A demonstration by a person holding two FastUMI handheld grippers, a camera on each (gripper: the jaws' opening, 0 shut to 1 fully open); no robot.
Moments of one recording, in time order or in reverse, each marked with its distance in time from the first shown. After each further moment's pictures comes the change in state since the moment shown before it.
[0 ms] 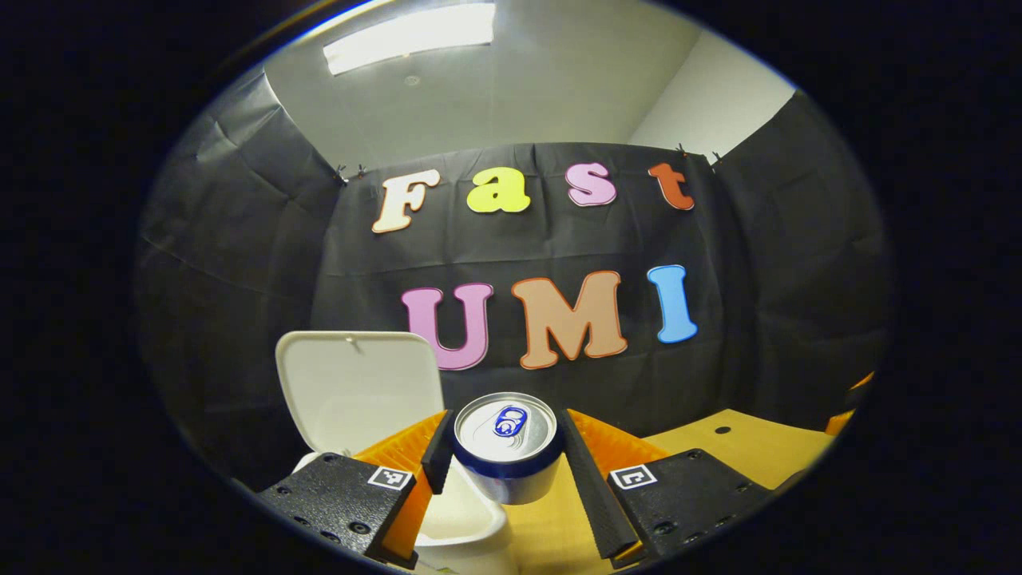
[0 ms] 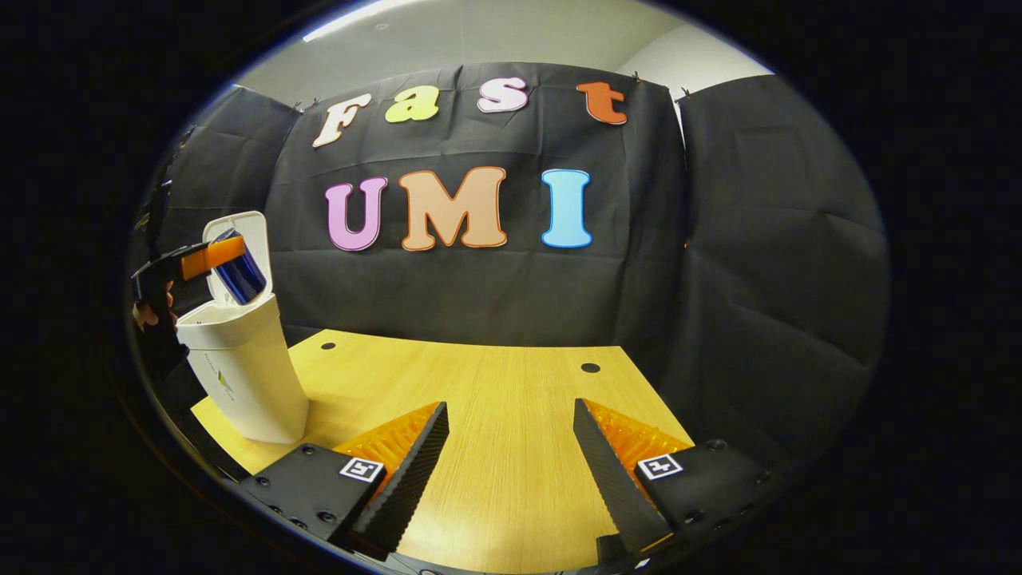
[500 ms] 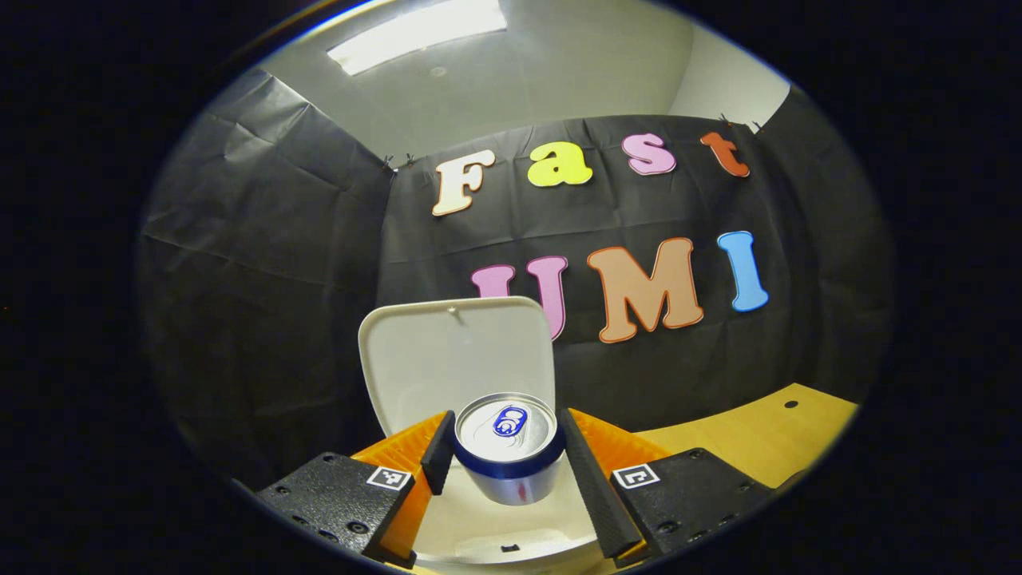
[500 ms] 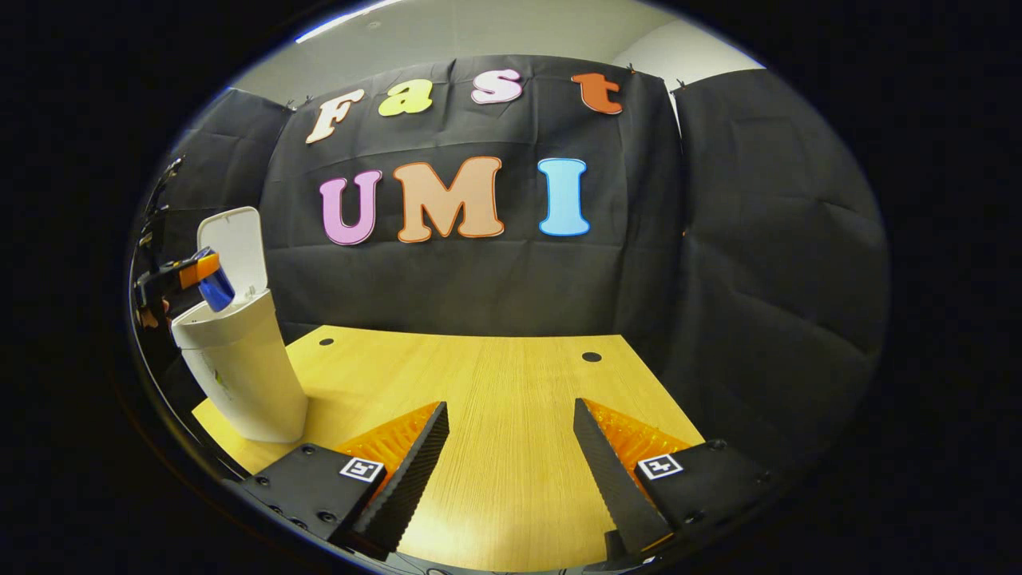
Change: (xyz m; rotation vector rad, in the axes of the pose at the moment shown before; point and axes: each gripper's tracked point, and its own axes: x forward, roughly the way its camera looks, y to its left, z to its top) left arm 0.004 0.088 -0.057 0.040 0.117 0.200; right arm 0.006 -0.002 -0.010 0.032 0.031 -0.013
